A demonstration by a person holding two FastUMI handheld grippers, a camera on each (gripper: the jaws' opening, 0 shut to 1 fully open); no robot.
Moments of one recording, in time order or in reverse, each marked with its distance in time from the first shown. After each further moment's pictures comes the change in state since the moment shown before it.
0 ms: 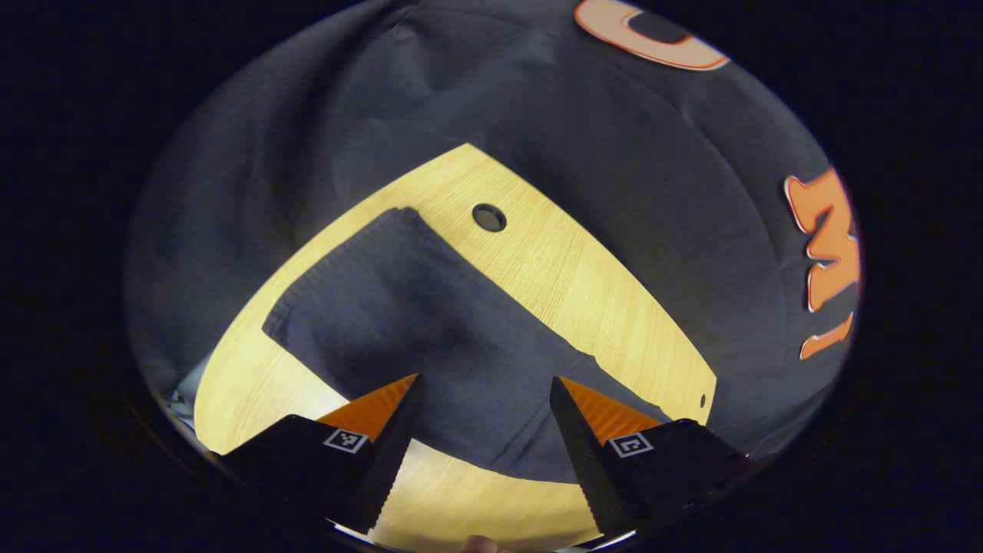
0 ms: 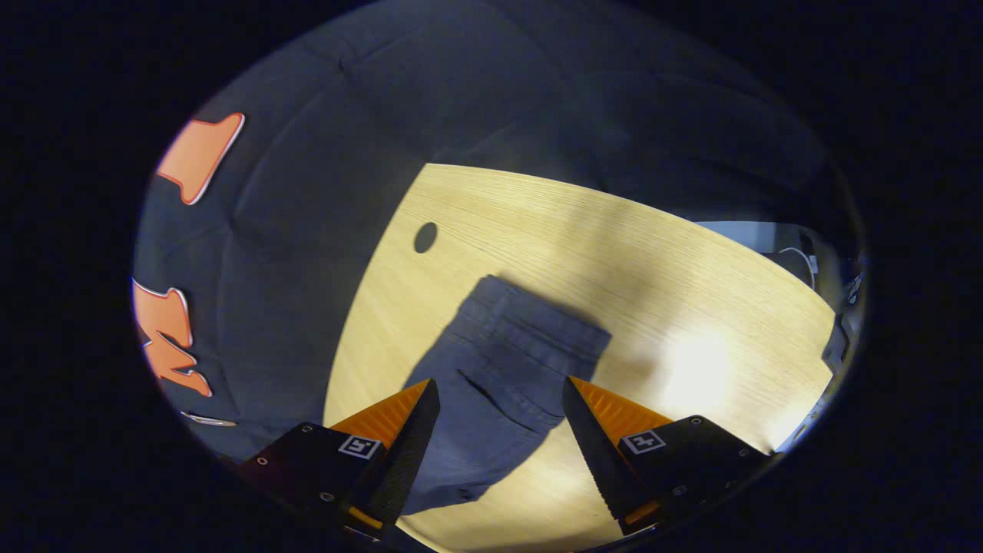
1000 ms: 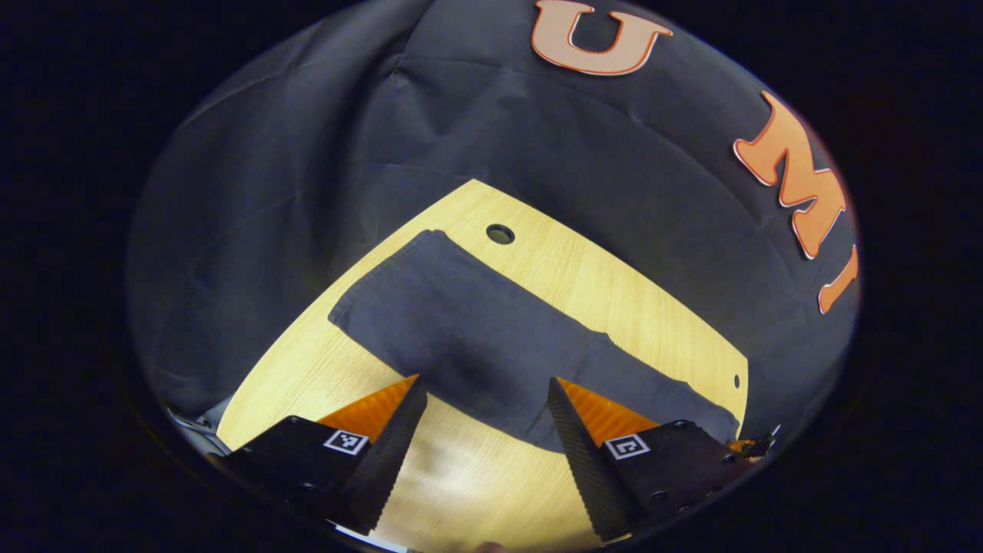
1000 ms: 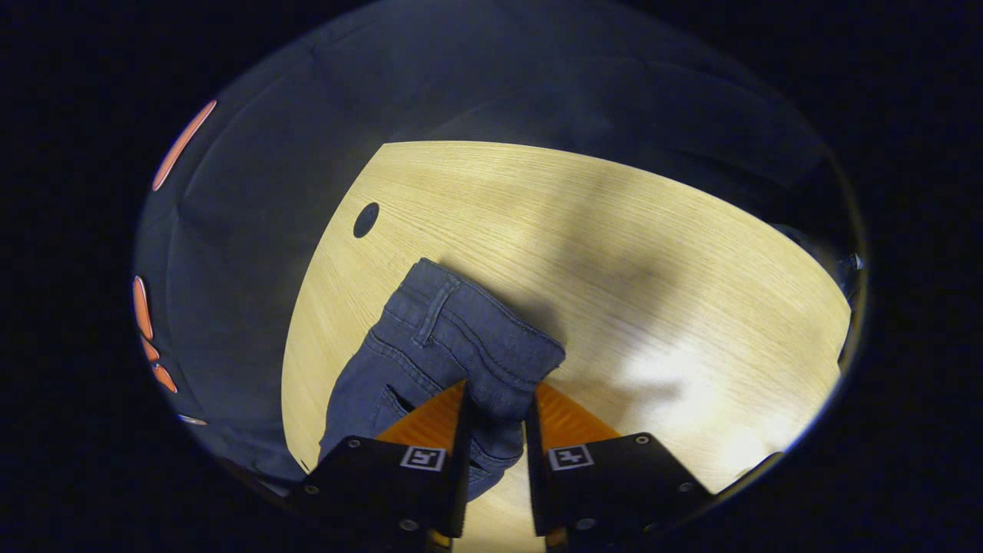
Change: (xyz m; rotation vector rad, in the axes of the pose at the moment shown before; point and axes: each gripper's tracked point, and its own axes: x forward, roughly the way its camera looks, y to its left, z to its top) left arm -0.058 0.011 -0.056 0.076 -0.120 0.106; right arm 0.061 -0.021 -0.008 0.021 -0.036 -0.054
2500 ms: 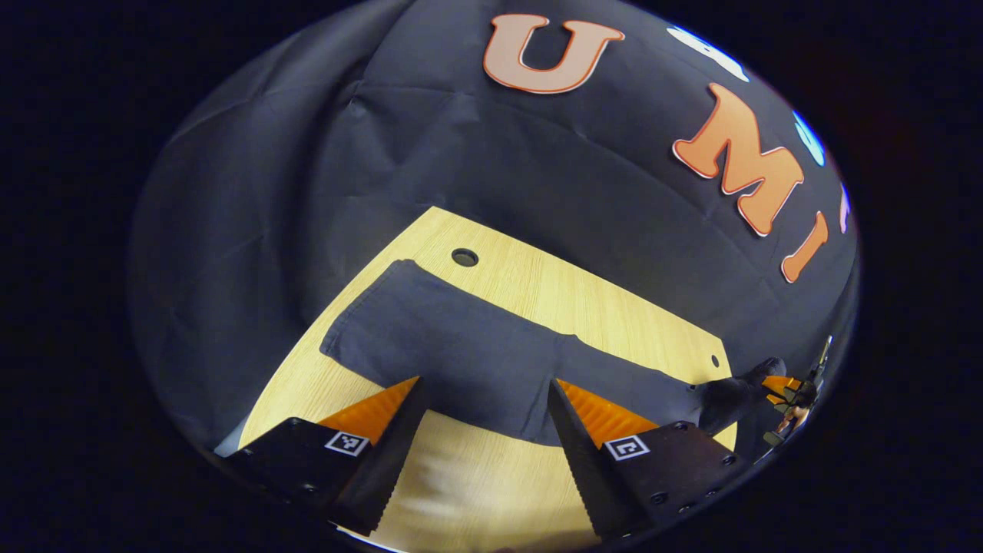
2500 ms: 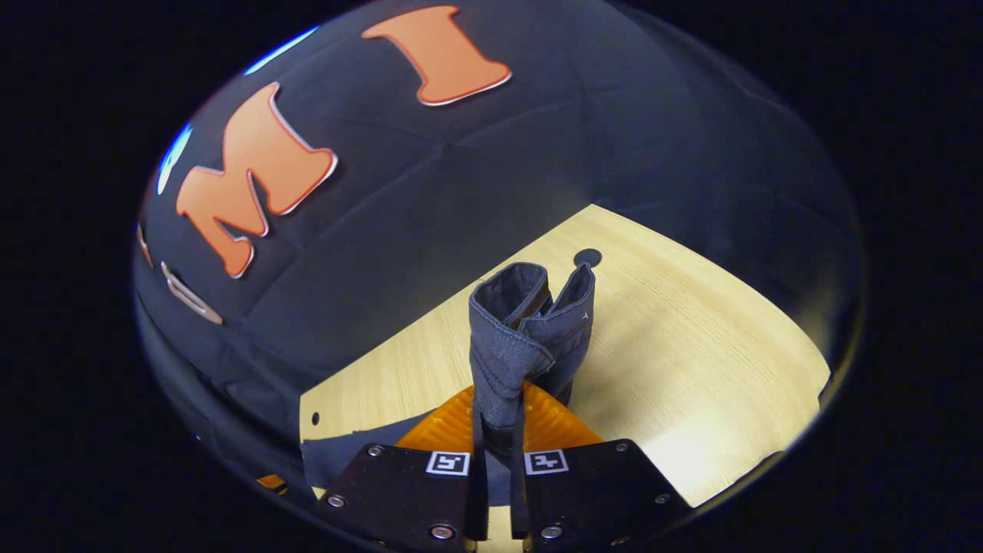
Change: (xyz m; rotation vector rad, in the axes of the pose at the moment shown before) left arm -0.019 0.005 0.016 0.069 -0.072 -0.188; right arm -0.153 0.200 -0.090 -0.512 -0.267 0.258
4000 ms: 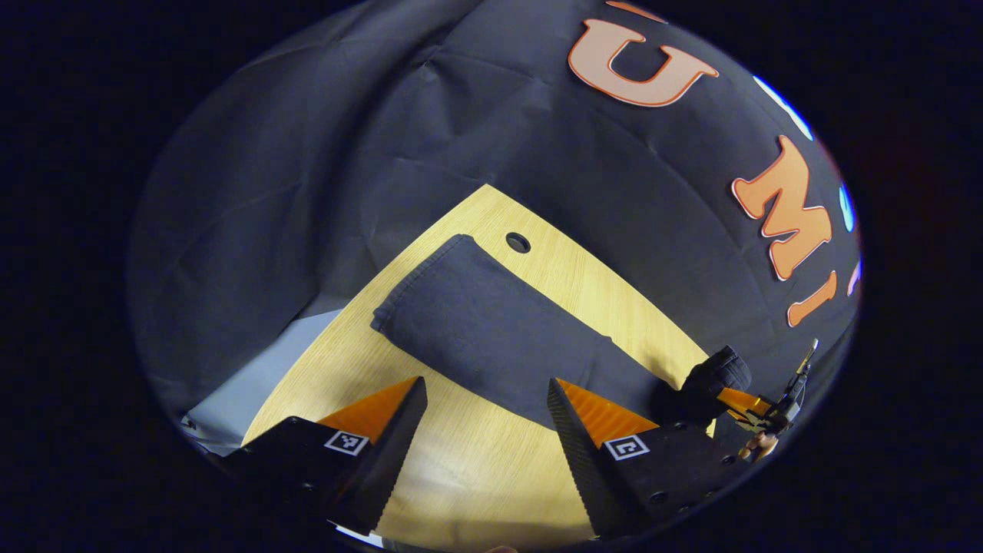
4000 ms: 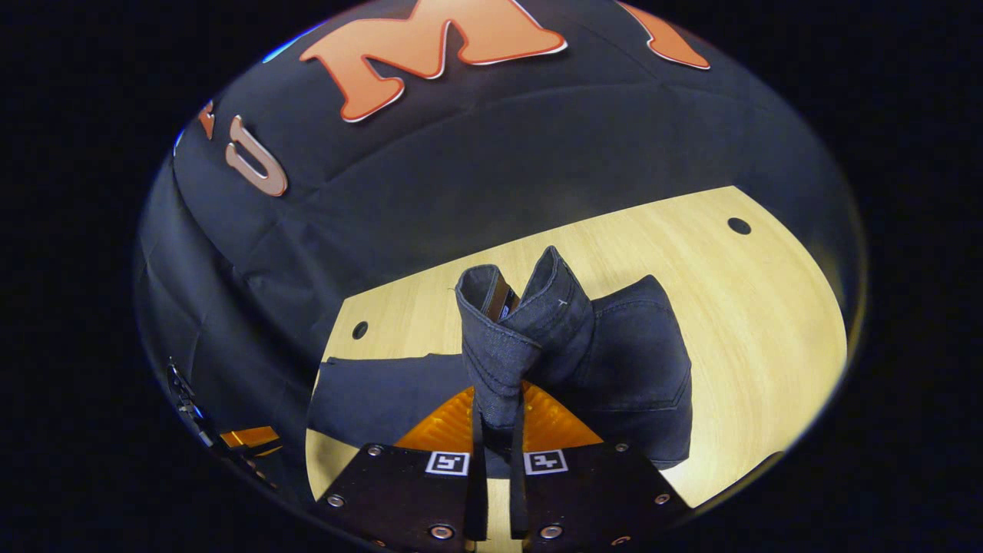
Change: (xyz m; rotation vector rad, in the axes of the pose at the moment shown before) left arm -0.005 0.082 -0.002 -0.171 0.074 0.016; right arm 0.017 0.203 -0.144 -0.244 0.201 0.203
